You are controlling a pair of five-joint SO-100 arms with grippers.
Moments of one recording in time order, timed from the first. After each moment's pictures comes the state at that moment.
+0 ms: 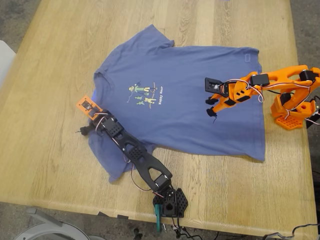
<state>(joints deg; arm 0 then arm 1) -42.6 7.0 -12.9 57.8 -96.8 -11.7 113.6 113.2 36.4 -86.9</state>
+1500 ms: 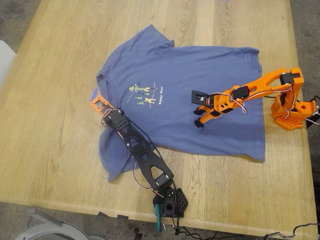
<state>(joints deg) -35.9 11.8 -16.9 91.2 -99.8 -12.5 85.5 108.8 10.9 -84.3</state>
